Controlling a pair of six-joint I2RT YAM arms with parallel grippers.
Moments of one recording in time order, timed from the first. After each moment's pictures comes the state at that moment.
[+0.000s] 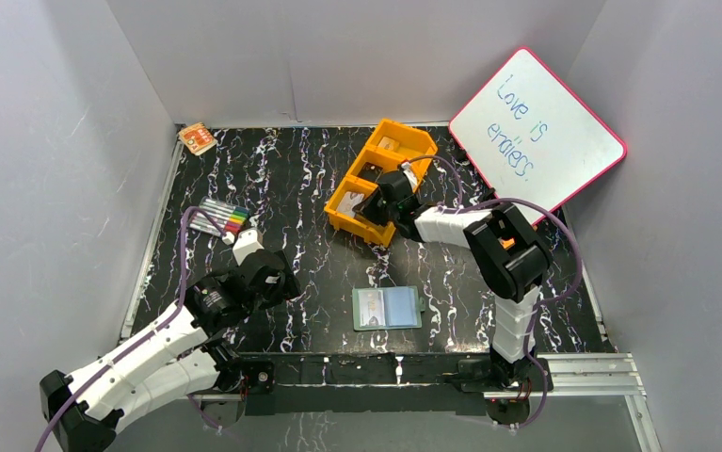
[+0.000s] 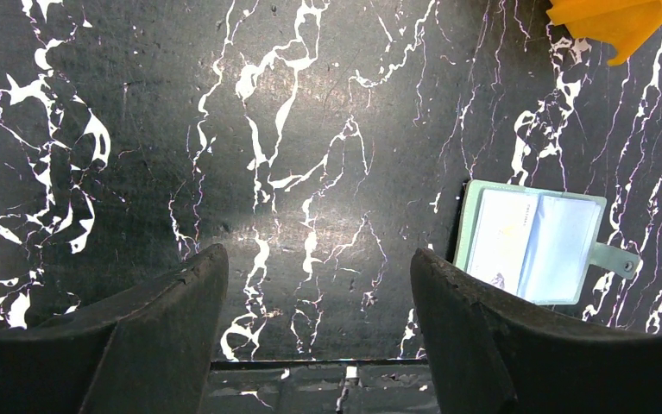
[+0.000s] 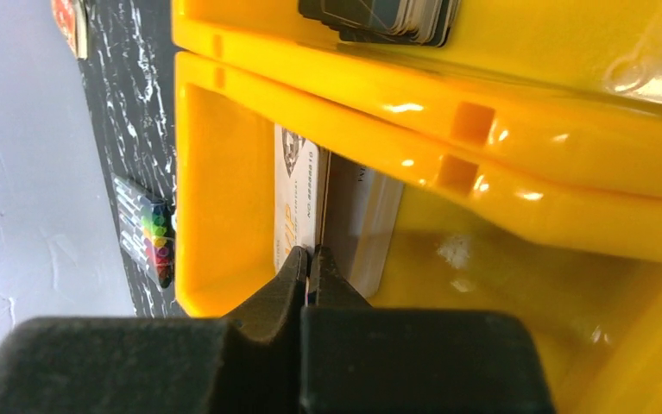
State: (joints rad) left arm -0.81 0.75 0.66 -0.84 -0.40 -0.98; right arm 0.66 1.94 1.12 0.21 0.03 1.10
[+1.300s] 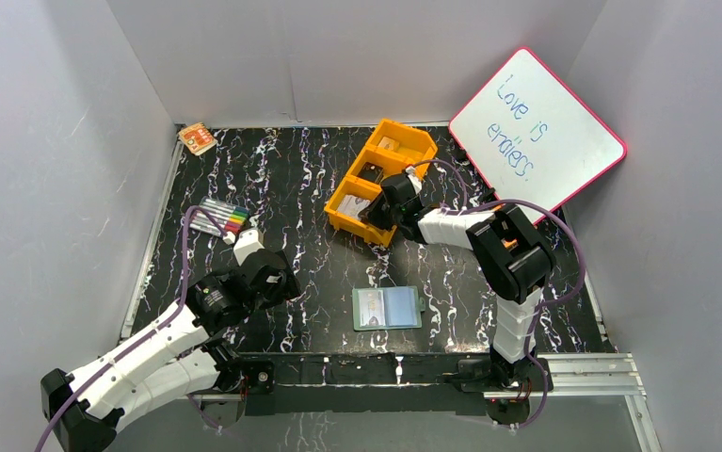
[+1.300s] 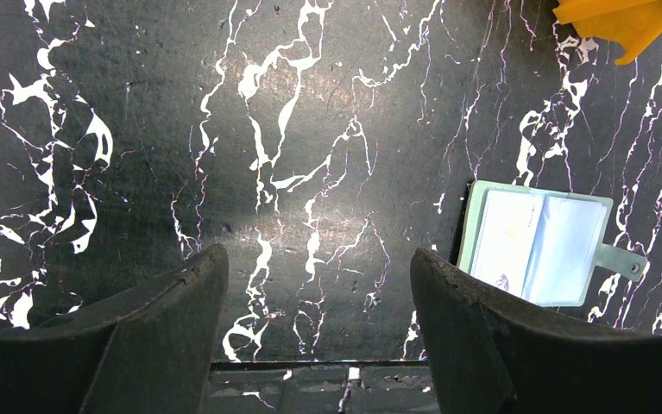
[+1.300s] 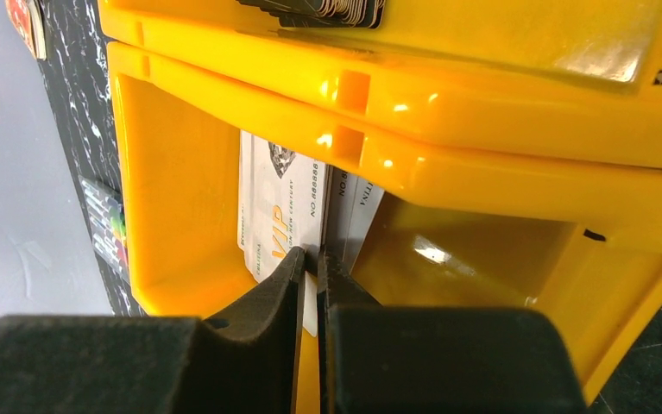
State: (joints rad) left arm -0.81 0.77 0.66 -0.84 -0.40 -0.98; right arm 0.64 1.90 1.08 0.17 0.04 1.10
